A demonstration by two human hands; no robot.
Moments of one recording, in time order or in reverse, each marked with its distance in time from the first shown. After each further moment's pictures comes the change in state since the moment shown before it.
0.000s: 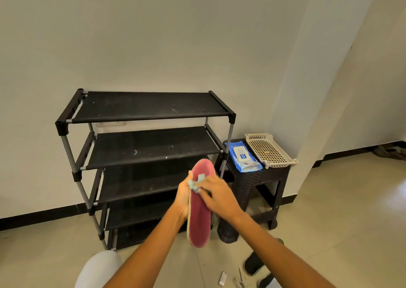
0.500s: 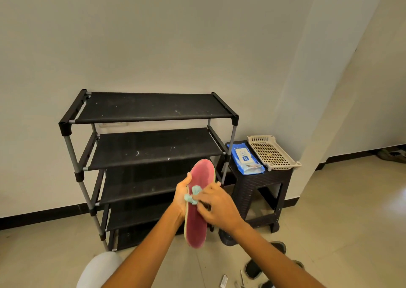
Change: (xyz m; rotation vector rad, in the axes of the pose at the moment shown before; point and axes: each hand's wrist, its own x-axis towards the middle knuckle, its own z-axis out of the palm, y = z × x) left_hand 0.006 0.008 -0.012 -0.062 0.053 -0.004; right_hand -0.013 -0.015 0.003 -0.035 0.006 -0.136
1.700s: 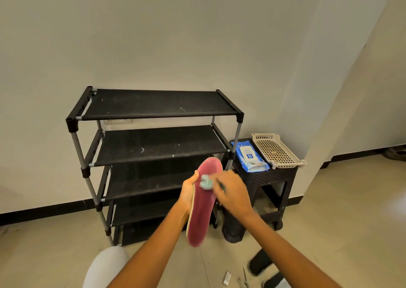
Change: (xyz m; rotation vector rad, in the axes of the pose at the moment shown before) left_hand 0.003 -0.001 -0.004 0.103 0.011 0.034; right_hand 0.010 0.016 -0.009 0.100 0.194 0.210
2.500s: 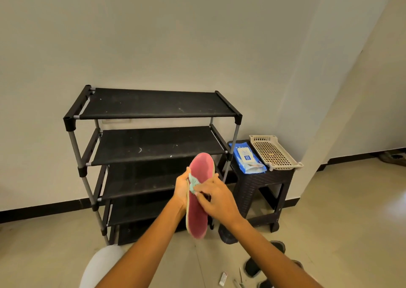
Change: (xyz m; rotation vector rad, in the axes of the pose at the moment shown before) left_hand 0.000 0.011 0.004 -0.110 0.009 0.035; right_hand -0.006 -0.021 0.012 -0.026 -0.119 -0.091
